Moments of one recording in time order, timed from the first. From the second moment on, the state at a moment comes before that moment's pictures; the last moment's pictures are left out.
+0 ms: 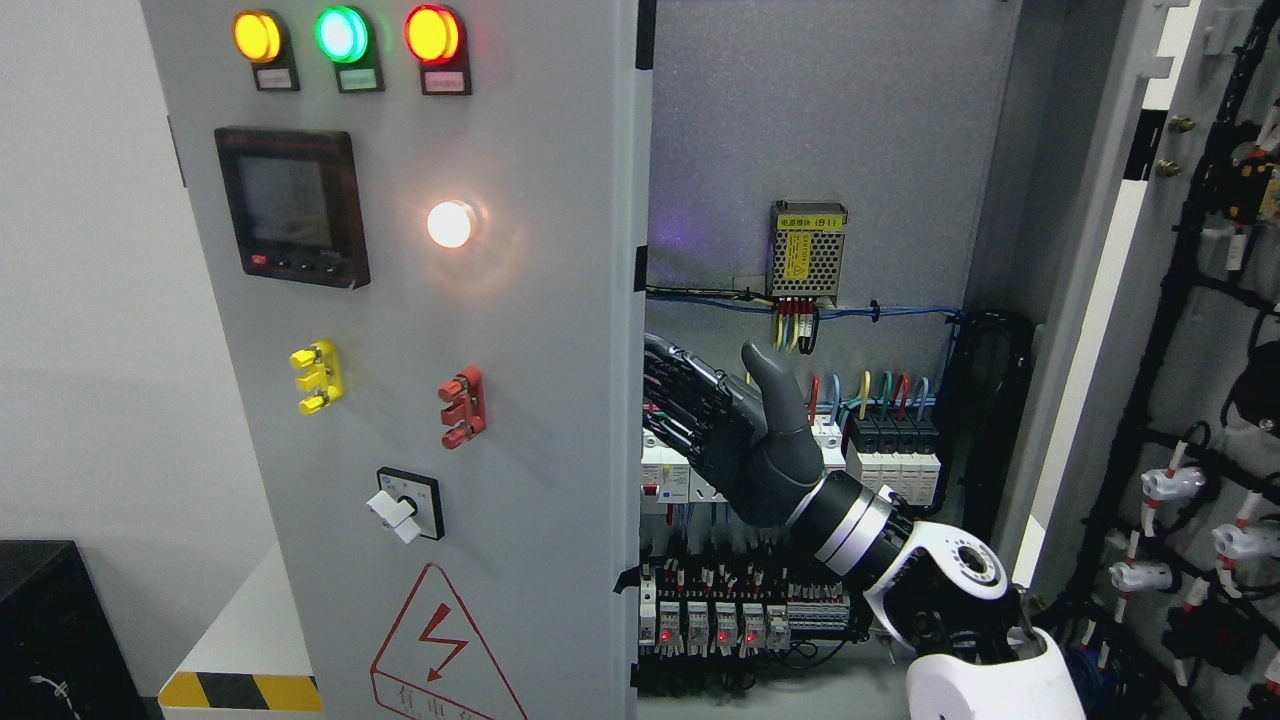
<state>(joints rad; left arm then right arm) 0.04 -0.10 0.00 0.06 0.08 -0.23 -0.14 -0.77 0.02 0.13 -1.43 -0.48 0.32 0.68</state>
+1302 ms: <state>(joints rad) 0.04 -0.10 0.00 0.06 0.08 -0.23 -0.14 -0.48 0.00 0.45 -1.73 -0.56 0.31 0.69</state>
